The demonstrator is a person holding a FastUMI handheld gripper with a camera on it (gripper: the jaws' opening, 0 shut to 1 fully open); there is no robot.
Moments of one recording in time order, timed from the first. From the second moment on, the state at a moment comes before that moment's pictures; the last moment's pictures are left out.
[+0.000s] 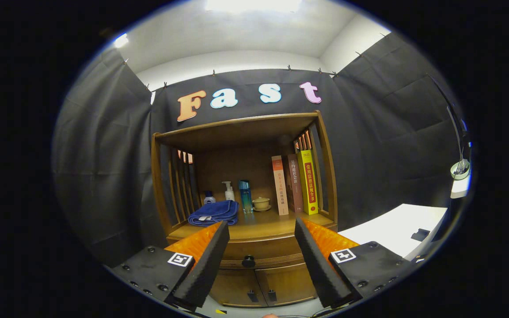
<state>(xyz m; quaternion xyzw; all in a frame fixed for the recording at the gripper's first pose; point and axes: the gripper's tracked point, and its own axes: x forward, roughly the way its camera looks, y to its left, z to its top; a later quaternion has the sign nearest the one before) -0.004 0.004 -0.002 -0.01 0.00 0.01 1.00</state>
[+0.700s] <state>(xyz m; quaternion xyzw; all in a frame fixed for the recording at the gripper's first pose) -0.007 0.003 -0.005 0.00 0.01 0.01 1.00</state>
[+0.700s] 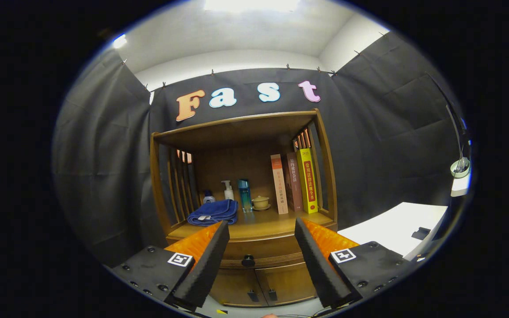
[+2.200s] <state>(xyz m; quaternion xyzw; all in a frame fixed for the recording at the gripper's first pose) 0.063 0.055 -0.181 -0.04 0.03 0.08 1.00</state>
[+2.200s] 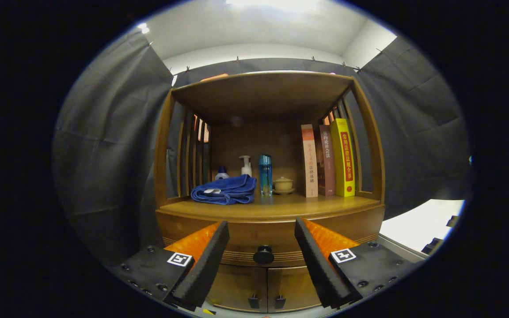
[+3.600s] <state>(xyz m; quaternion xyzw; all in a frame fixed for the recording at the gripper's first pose) 0.115 0.043 -0.300 -0.07 0.13 0.05 0.99</state>
